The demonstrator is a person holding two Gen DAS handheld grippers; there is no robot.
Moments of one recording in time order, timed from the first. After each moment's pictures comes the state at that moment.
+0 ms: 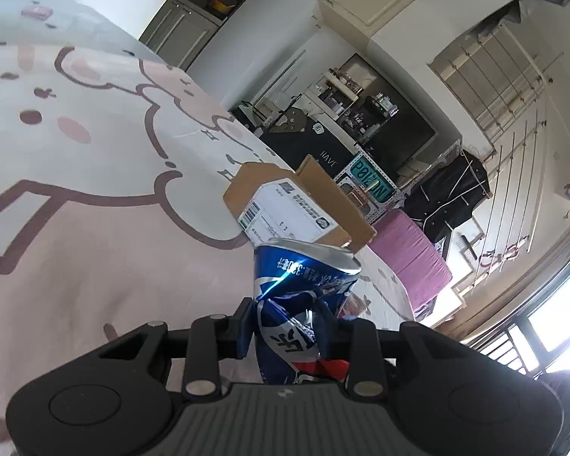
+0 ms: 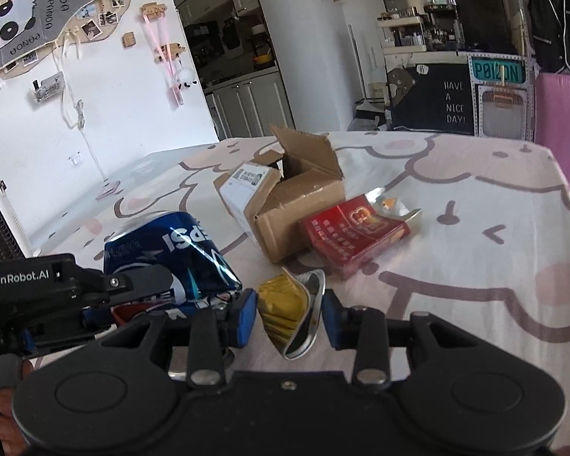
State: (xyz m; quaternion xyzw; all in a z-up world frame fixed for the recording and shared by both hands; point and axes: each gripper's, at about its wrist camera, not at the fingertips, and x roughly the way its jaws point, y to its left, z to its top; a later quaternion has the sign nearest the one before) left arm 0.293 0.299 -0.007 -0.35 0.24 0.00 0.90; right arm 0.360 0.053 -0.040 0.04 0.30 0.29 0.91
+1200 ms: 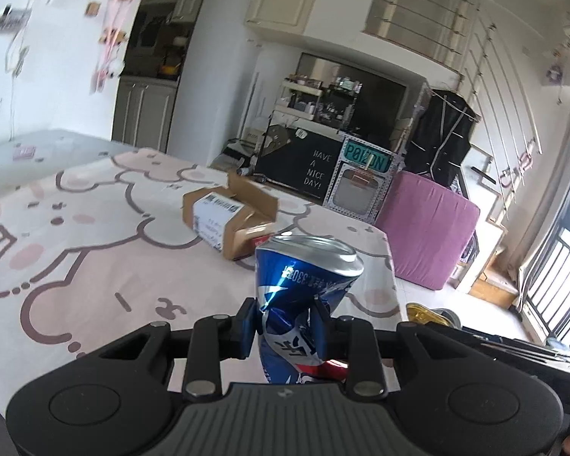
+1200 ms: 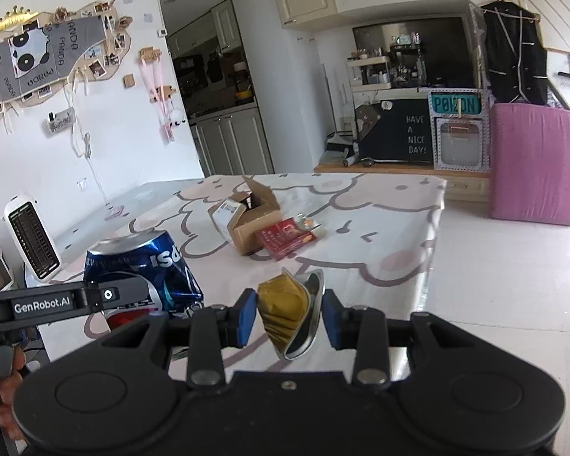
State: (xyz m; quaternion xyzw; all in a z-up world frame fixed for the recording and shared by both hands) left arm 0.177 0.147 0.083 -0.14 0.24 0.04 0.96; right arm 0.223 -0.092 0.035 0.05 0.26 0.25 0.93
